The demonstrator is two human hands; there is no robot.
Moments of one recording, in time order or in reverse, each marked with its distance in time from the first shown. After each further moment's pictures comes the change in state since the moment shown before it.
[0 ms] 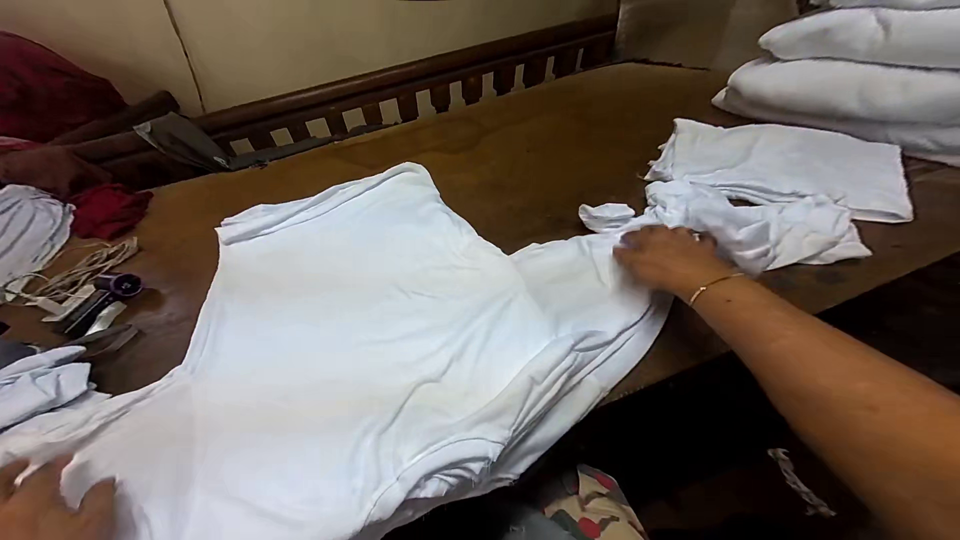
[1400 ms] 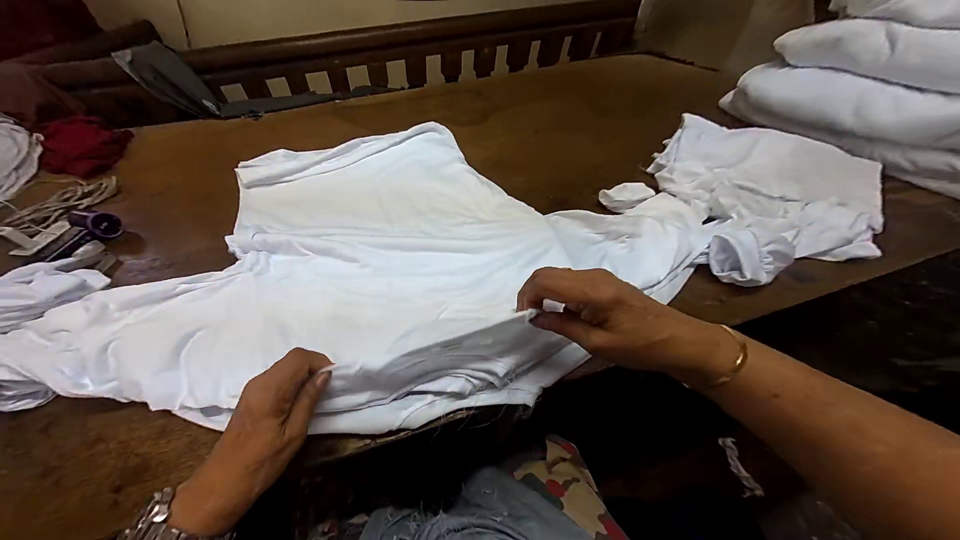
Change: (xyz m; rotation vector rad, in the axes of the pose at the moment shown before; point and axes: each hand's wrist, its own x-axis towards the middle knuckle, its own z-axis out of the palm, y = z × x) left_hand -0.034 0.130 0.069 -0.625 0.051 0.842; right_hand -0.110 -0.126 -0.026 0.459 -0.111 -0.991
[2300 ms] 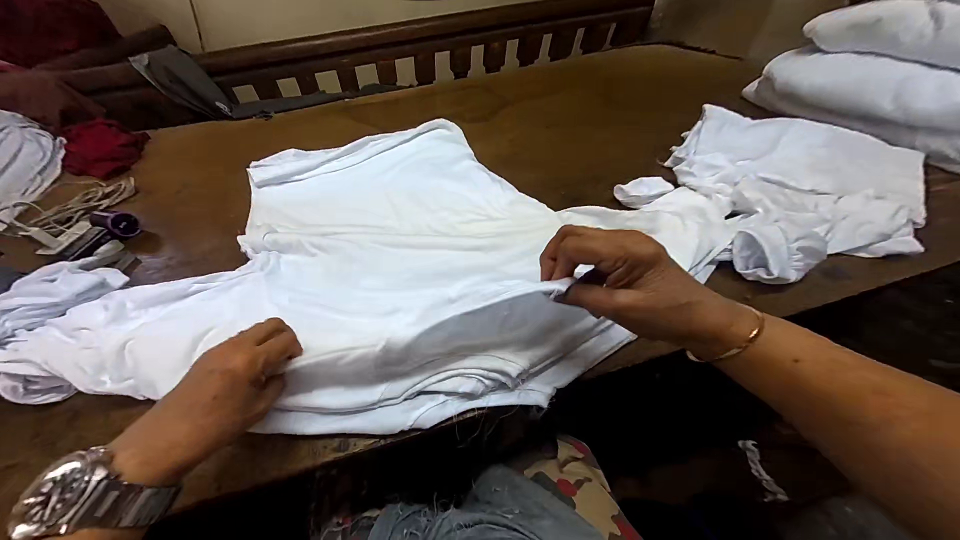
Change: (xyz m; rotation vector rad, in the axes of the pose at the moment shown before) left_hand 0.025 -0.038 -0.054 0.292 -0.252 0.167; right_hand 0.015 0.013 -0.009 0.192 0.127 -0.002
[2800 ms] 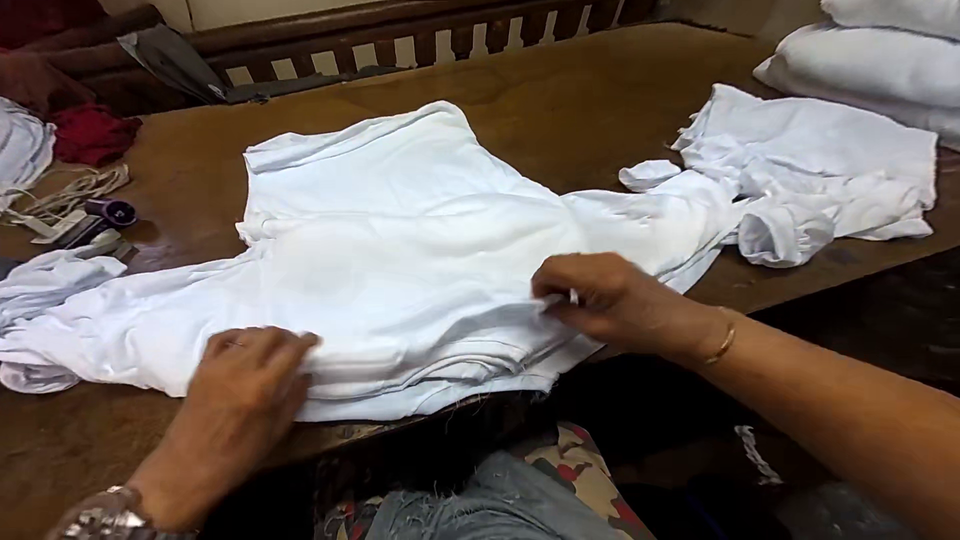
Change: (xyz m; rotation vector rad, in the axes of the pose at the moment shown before) left_hand -0.016 0.038 0.007 0.256 0.122 0.009; right_hand -0.017 0.003 0.023 -0.311 -0.031 -0.050
